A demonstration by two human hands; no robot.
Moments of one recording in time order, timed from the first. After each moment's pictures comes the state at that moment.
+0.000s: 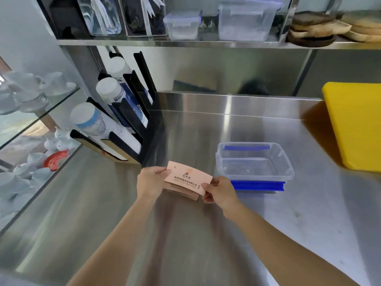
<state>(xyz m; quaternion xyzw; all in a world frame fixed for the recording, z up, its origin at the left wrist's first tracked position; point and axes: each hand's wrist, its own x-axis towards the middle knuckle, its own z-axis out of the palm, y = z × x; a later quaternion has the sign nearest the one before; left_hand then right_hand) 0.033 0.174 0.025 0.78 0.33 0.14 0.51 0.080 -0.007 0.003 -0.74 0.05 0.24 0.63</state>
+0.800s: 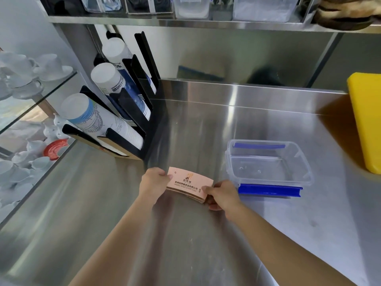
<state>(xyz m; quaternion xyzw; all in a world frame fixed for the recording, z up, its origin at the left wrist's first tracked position) 0.056 0.197 -0.002 0.83 0.39 -0.01 0.41 0.095 0.014 -0.014 -0.77 0.10 0.30 0.55</state>
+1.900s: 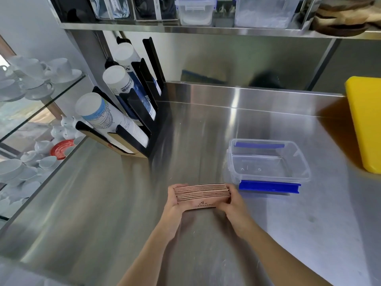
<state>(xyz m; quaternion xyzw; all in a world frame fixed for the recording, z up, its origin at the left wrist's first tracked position) -0.013 0.134 -0.029 0.60 0.21 0.03 0.77 0.053 -0.025 -0.024 -0.72 -0.04 0.25 0.65</state>
